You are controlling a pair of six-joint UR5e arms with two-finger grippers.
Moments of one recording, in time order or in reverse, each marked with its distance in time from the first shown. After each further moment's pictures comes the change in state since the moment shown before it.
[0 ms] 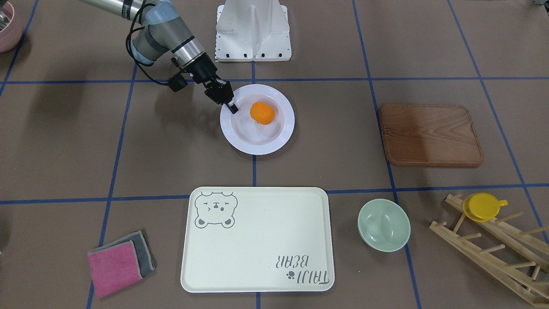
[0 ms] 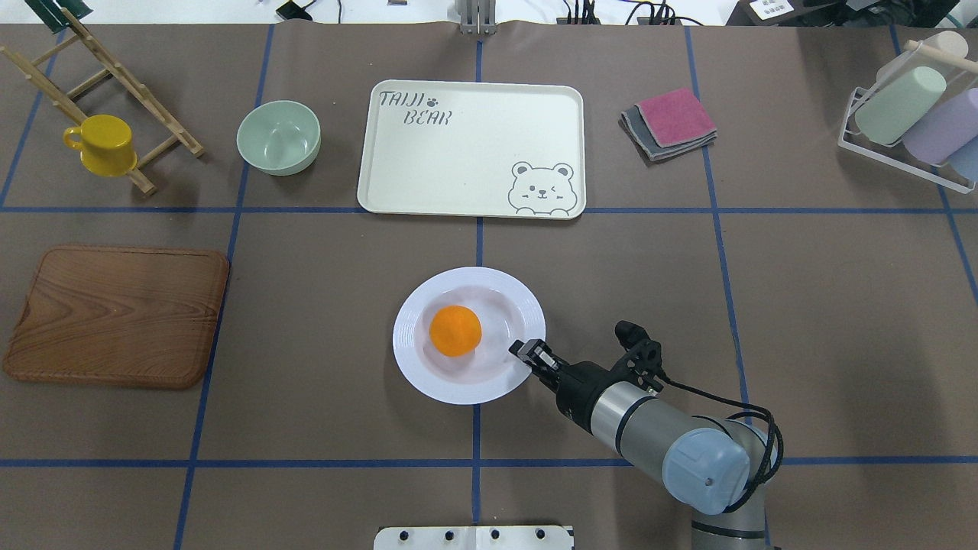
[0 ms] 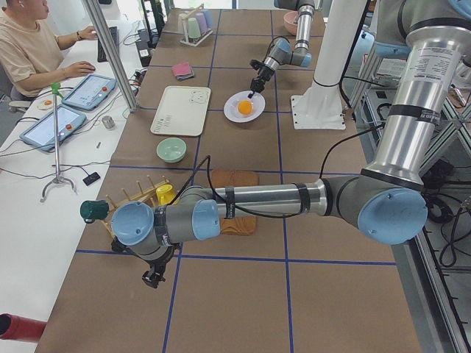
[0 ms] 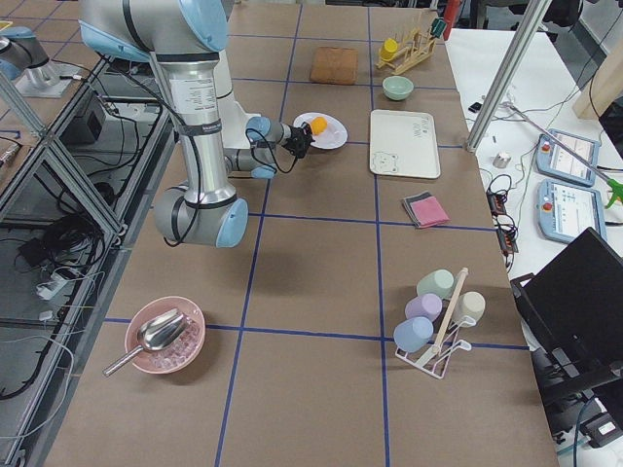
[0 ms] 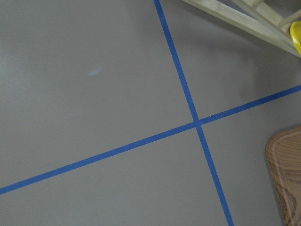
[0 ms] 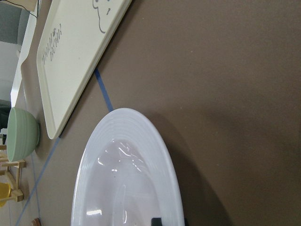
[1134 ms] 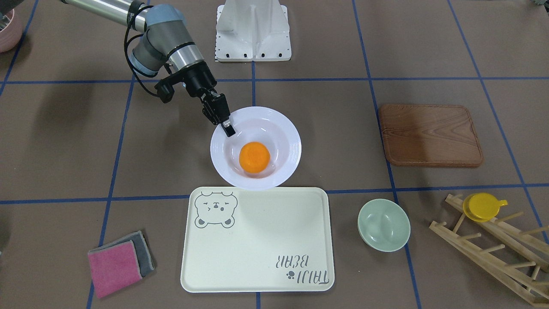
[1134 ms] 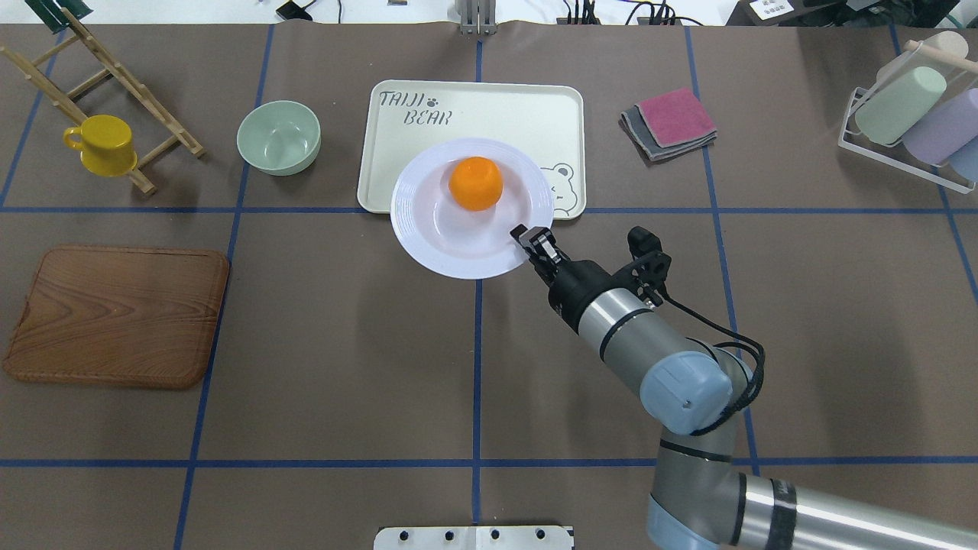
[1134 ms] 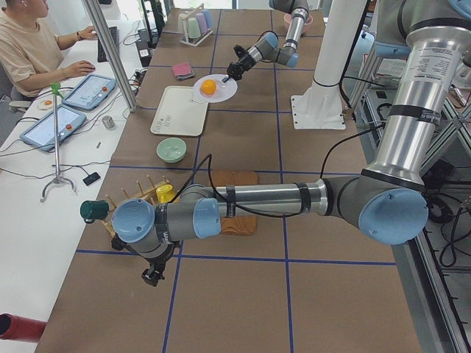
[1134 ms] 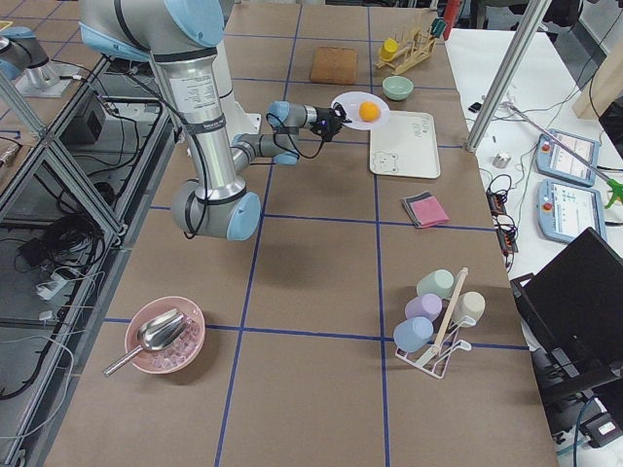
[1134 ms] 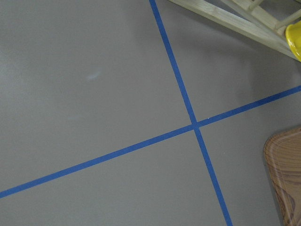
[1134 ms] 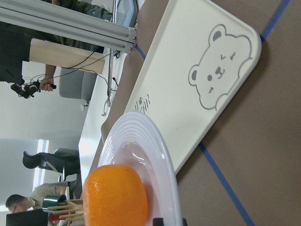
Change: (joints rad) left arm 0.000 0.005 -0.015 -0.003 0.000 0.000; right arm 0.184 0.166 -0.107 -0.005 -0.123 -0.004
